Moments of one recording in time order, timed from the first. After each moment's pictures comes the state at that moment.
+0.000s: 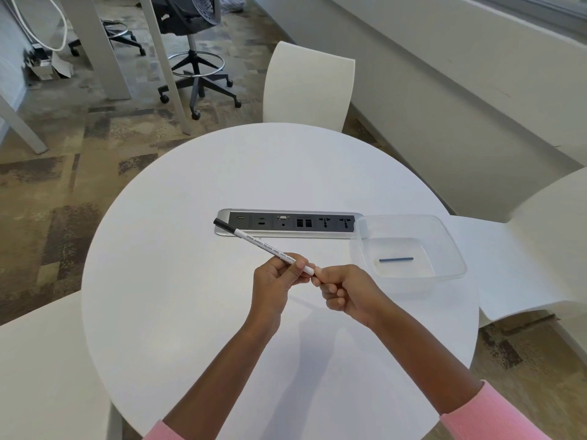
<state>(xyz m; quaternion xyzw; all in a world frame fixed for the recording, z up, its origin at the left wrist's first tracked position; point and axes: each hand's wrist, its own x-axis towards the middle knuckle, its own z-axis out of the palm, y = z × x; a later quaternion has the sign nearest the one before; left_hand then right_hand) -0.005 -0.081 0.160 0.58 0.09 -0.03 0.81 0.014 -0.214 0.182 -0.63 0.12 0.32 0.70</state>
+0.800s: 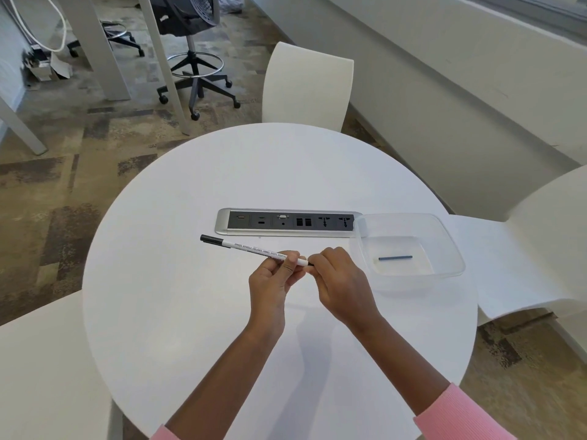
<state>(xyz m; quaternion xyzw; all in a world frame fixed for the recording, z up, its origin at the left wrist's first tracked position) -0.010 -0.087 0.163 0.47 0.19 0.01 0.86 0.009 -0.203 0.151 -0.92 -0.24 -0.26 0.19</state>
